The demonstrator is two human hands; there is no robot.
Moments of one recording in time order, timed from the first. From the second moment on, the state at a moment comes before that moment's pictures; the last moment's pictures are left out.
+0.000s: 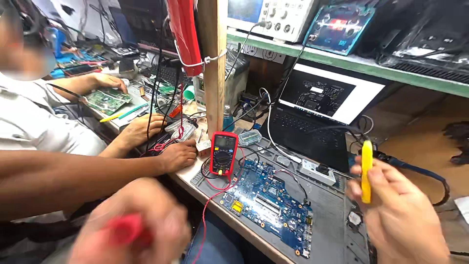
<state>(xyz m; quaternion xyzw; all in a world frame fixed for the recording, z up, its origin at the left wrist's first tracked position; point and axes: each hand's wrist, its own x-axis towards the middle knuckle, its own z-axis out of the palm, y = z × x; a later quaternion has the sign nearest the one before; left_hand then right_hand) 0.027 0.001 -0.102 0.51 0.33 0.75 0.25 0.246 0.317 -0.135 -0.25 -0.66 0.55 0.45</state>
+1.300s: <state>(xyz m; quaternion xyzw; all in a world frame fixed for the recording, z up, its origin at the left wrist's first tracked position) 0.012 0.114 -0.131 0.50 0.46 0.64 0.36 0.288 0.337 -0.231 -0.37 -0.79 0.46 0.18</state>
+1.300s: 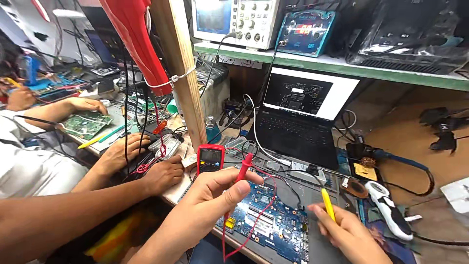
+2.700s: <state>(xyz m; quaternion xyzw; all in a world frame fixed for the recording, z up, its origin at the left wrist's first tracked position) -0.018 0.093 -0.127 0.34 0.61 0.68 0.23 0.160 0.247 -0.195 -0.10 -0.90 0.33 0.26</state>
